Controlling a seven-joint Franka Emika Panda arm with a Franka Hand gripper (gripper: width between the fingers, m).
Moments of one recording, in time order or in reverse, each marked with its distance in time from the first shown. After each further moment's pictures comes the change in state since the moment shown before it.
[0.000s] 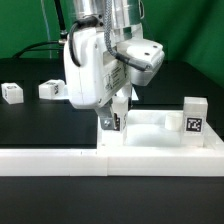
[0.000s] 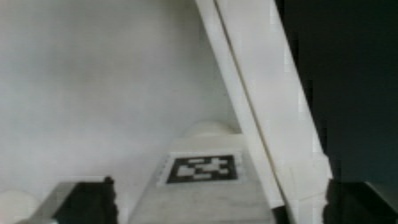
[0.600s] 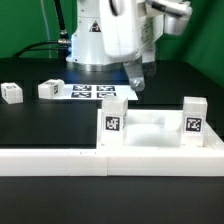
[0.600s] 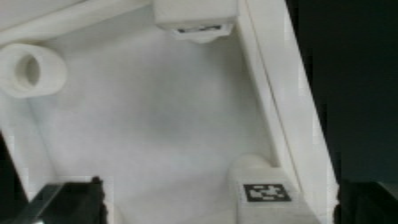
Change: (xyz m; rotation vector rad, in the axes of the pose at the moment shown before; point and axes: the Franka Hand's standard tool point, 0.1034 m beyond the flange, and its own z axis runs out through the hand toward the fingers) arm -0.031 0.029 -0.034 -0.010 -0.031 -0.040
